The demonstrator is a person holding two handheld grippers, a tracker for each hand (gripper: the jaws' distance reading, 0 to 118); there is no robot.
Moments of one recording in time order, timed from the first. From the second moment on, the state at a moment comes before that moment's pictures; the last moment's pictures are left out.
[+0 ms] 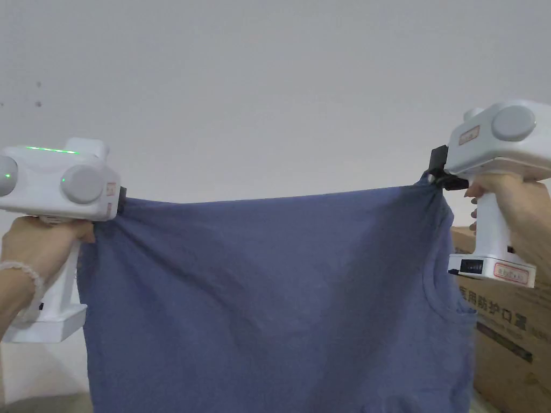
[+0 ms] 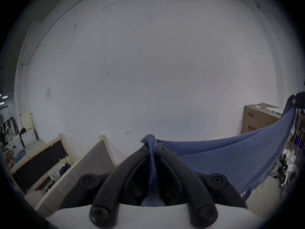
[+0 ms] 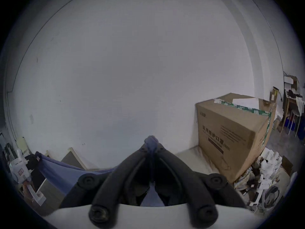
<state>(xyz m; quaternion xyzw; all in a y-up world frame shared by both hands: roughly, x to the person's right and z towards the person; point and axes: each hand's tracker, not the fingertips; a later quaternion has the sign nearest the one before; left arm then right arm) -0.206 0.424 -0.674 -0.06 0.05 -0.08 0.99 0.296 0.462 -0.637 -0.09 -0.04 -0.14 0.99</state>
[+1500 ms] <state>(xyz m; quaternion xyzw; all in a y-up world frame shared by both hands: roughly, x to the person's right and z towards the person) -0.247 -0.037 -0.516 -0.39 0.01 -0.04 0.92 0.288 -0.009 -0.504 -0.45 -0.04 -0.10 0.89</state>
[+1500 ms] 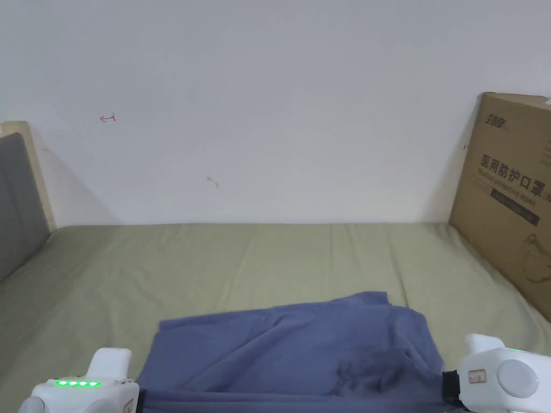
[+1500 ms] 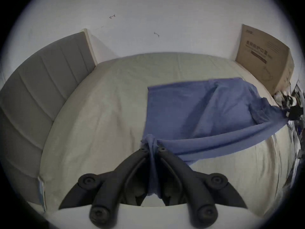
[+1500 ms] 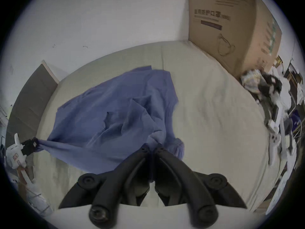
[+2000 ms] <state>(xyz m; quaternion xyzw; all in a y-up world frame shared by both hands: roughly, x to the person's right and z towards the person) -0.261 -0.052 -0.343 -0.43 -0.02 -0.05 0.90 0.286 -0.055 -0.319 -0.50 -0.04 -0.11 0.86</state>
